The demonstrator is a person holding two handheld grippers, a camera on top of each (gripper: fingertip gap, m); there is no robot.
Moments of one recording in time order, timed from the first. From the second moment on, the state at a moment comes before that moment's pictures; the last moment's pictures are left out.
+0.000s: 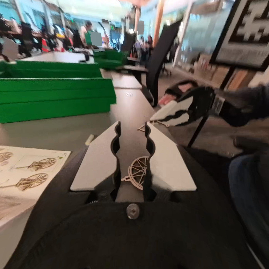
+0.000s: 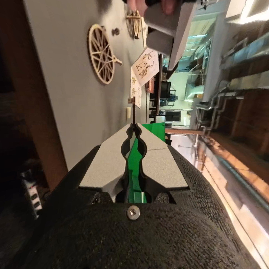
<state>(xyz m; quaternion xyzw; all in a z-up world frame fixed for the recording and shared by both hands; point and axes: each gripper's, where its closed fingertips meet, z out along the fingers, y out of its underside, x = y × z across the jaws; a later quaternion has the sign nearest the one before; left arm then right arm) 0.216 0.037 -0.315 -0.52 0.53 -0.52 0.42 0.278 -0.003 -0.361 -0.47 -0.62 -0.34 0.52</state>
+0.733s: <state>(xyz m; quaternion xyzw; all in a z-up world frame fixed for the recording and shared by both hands) 0.264 -0.010 -0.387 -0.49 0.73 -0.40 0.26 0.274 -0.009 -0.373 -0.39 -0.66 -0.37 0.52</state>
